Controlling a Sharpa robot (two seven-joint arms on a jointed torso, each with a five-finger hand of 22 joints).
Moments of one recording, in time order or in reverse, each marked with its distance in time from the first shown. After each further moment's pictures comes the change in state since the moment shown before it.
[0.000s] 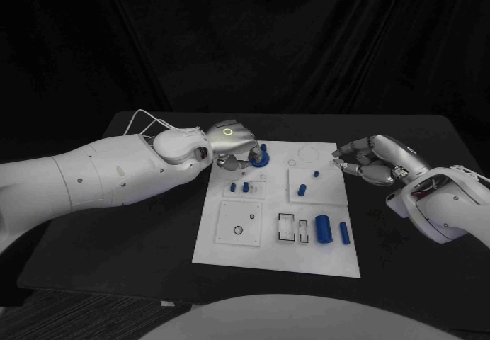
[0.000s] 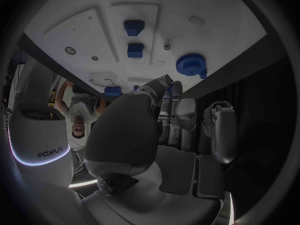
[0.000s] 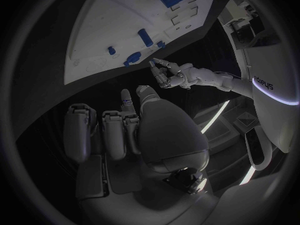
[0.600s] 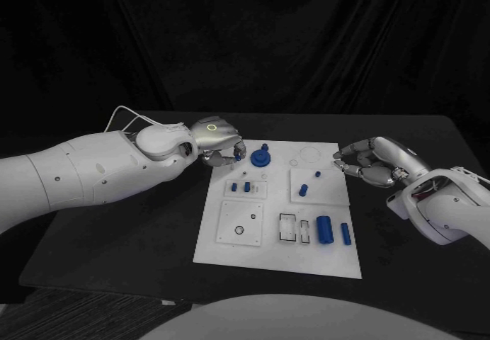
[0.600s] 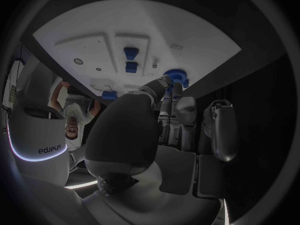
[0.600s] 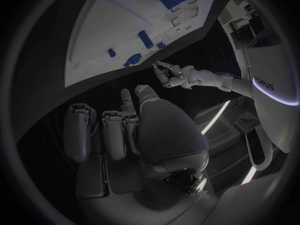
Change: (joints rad) left arm 0.015 -0.076 -0.001 0.021 0.000 0.047 -0.026; left_hand -0.005 0.005 0.003 0.003 -0.005 0.000 0.000 -0.017 0.000 0.000 0.000 -0.046 -0.020 -0.018 0.004 -0.026 -0.045 0.000 0.004 0.004 -0.036 0.000; right arm -0.003 0.006 0.000 -0.004 0.000 0.006 -0.006; right_hand 0.017 -0.001 0.013 -0.013 0.000 0.007 0.000 0.000 -0.002 -0.002 0.002 0.003 0.000 0.004 -0.001 0.000 0.000 0.000 0.000 0.000 -0.004 0.000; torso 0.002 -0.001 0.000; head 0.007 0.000
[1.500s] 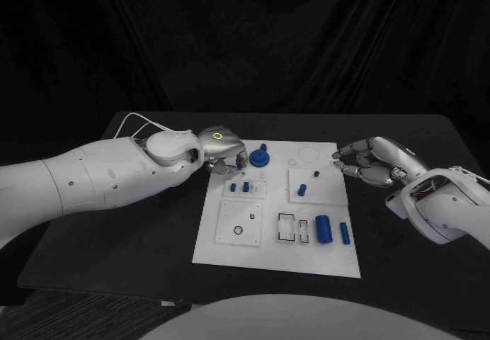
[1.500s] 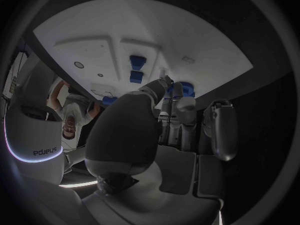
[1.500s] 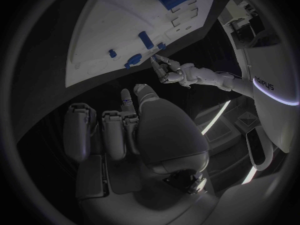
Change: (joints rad) left arm -0.031 0.047 0.000 -0.032 0.000 0.071 -0.019; left_hand -0.004 0.004 0.003 0.003 -0.008 -0.007 0.003 -0.010 -0.005 0.000 0.000 -0.021 -0.013 -0.004 0.003 -0.004 -0.007 0.000 0.000 0.000 -0.007 0.000; right arm -0.001 -0.002 0.000 0.001 0.000 0.002 -0.004; right_hand 0.018 -0.008 0.013 -0.013 0.000 0.000 0.000 0.000 -0.001 0.002 -0.002 -0.003 0.000 0.000 0.000 -0.004 0.000 0.000 0.000 0.000 -0.007 0.000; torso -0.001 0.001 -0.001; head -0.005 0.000
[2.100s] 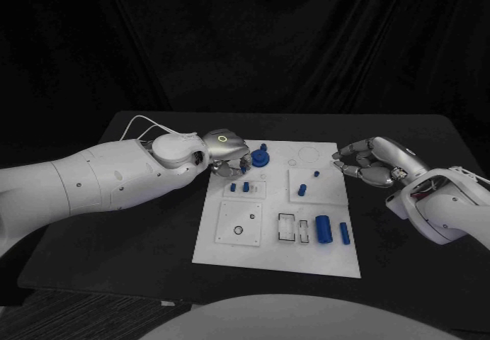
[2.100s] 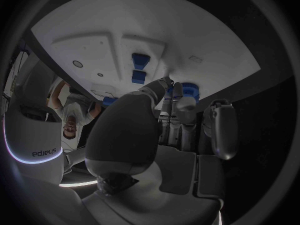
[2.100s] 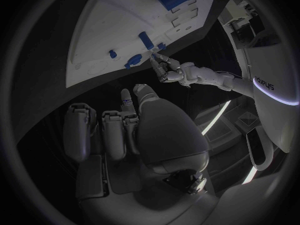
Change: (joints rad) left arm -0.011 0.022 0.000 -0.009 0.000 0.003 -0.001; left_hand 0.000 0.000 0.000 0.000 0.000 -0.011 0.000 -0.010 -0.004 0.007 0.007 -0.004 -0.001 0.000 0.000 0.000 -0.006 0.000 -0.004 0.004 -0.004 0.000; right arm 0.000 0.000 0.000 0.000 0.000 0.002 -0.003; right_hand 0.000 0.000 0.004 -0.004 0.000 0.000 0.000 0.000 -0.001 0.000 0.000 0.003 0.000 0.000 0.000 0.000 0.000 0.000 0.000 0.000 0.000 0.000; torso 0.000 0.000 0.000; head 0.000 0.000
